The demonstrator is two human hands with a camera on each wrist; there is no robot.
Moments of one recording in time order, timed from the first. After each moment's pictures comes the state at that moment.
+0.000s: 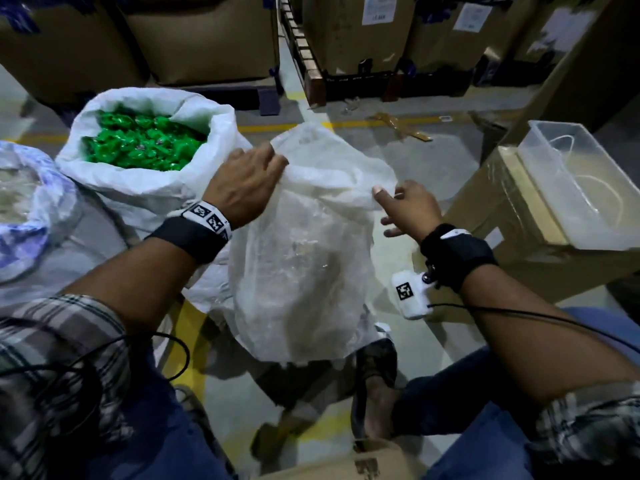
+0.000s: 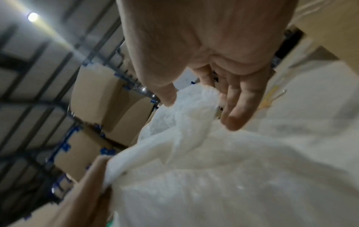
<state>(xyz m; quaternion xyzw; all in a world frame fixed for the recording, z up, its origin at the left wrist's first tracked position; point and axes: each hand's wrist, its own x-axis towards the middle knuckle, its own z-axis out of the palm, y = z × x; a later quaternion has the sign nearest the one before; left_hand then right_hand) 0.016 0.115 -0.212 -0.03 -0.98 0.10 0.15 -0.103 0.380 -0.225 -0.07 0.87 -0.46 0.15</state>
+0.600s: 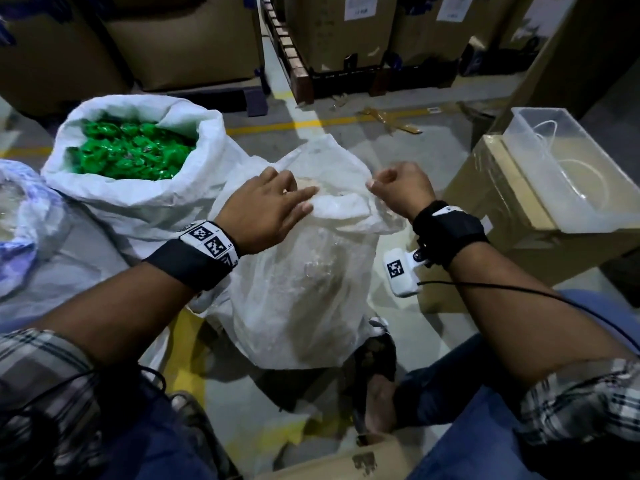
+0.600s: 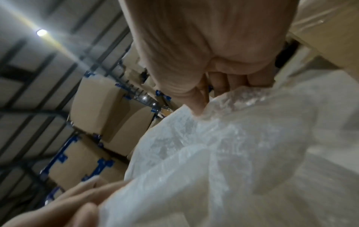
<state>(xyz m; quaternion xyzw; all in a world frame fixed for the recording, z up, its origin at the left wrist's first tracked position) 0.027 0.158 -0.220 -0.11 -0.99 0.00 0.12 -0.126 0.383 -0.218 -0.11 0.92 -0.38 0.07</state>
